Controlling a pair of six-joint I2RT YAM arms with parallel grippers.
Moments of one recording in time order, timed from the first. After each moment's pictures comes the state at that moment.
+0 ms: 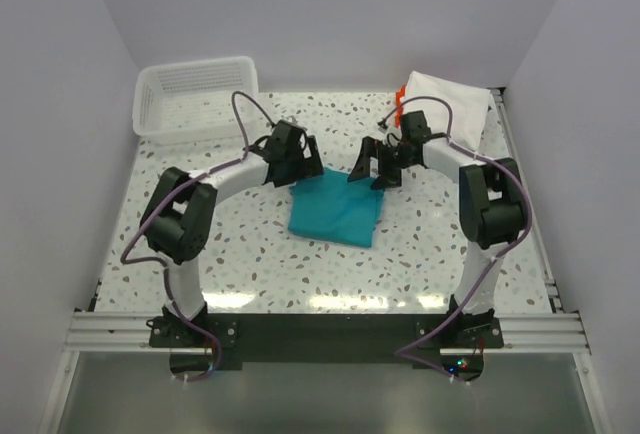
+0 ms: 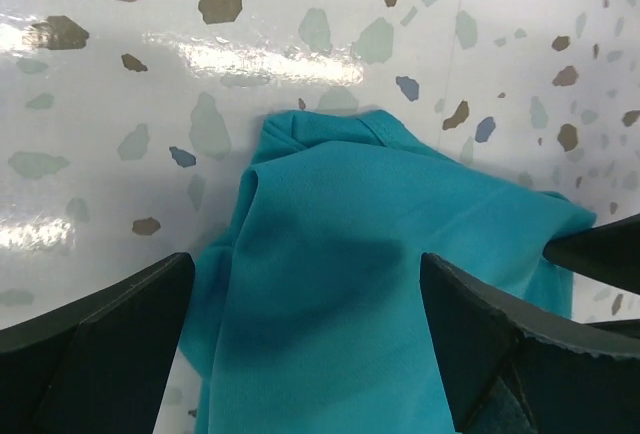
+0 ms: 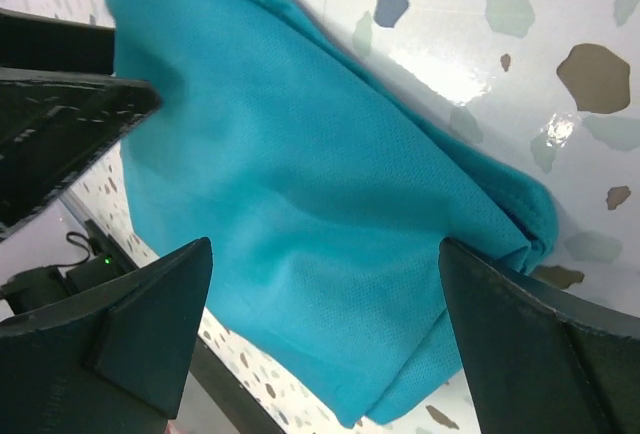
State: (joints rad) left arm -0.51 1.93 1.28 -0.24 -0.03 -0.72; right arm 0.22 1.97 1.31 -0.39 -0.65 0.38
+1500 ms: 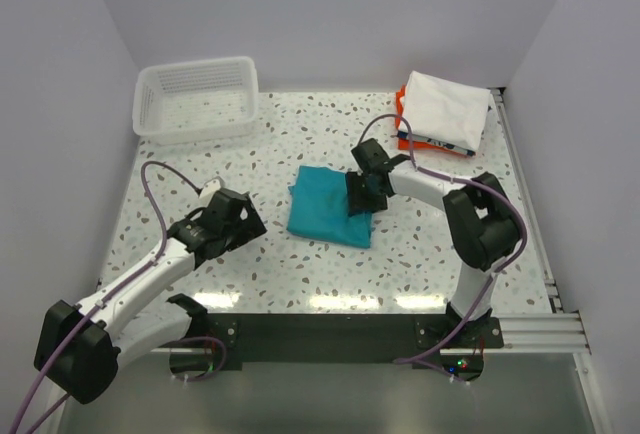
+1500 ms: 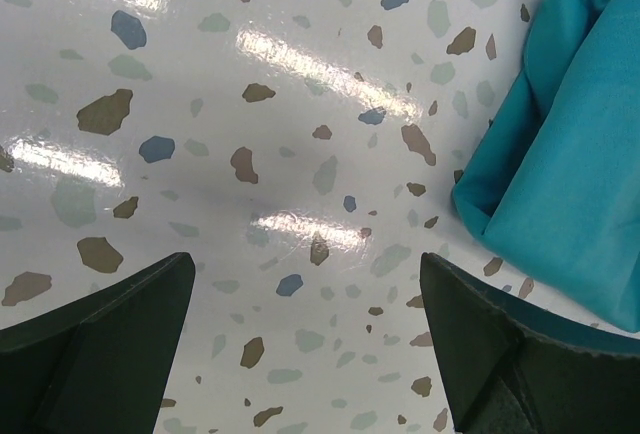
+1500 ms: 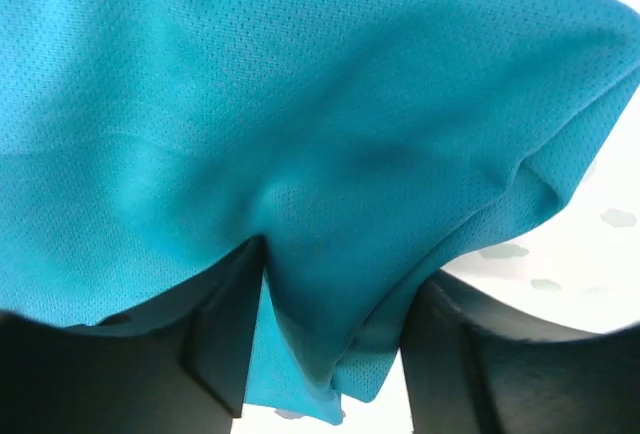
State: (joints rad) left arm -0.51 0.99 0.59 -0.58 -0.27 -0.92; right arm 0.54 1.84 1.19 -0.53 -0.01 0.44
